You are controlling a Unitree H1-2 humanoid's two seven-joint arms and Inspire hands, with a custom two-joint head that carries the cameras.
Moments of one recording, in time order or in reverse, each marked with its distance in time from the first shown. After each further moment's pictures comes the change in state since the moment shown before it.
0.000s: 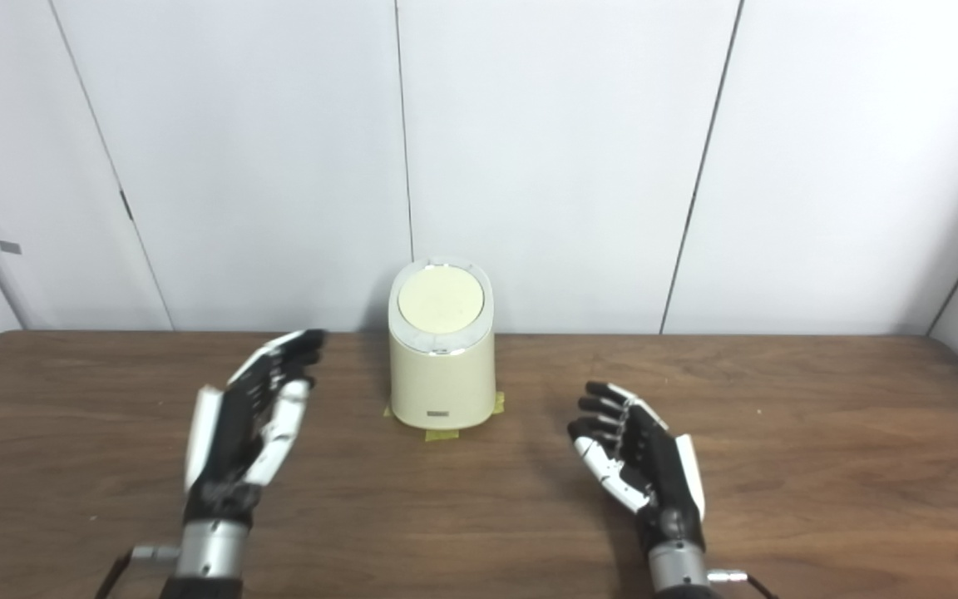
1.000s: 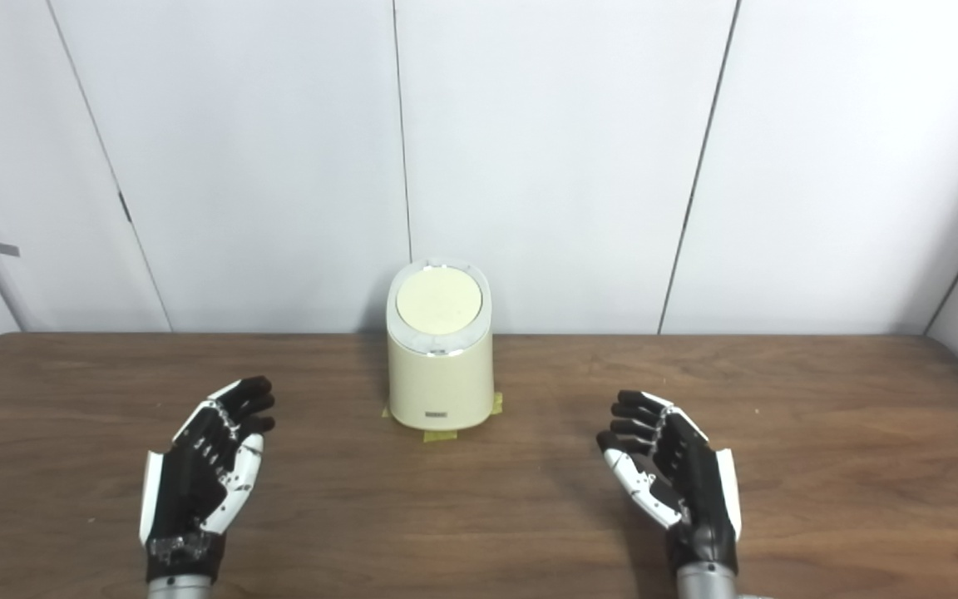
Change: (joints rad) left arm 0.091 0.028 0.019 0.092 -0.197 -0.085 -0.003; right arm 0.094 0.002 -0.025 -0.103 0.008 0.019 -0.010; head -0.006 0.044
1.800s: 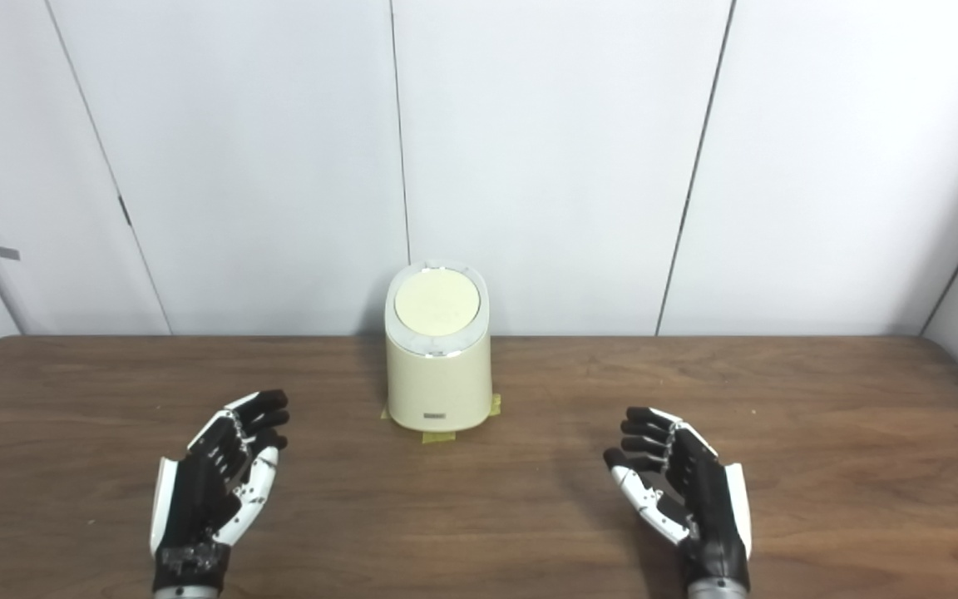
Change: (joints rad) left arm 0.013 -0.001 -0.014 -0.026 0.101 0.027 0.012; right arm 0.015 -0.012 0.002 -0.005 -0.067 0.006 -0.023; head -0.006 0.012
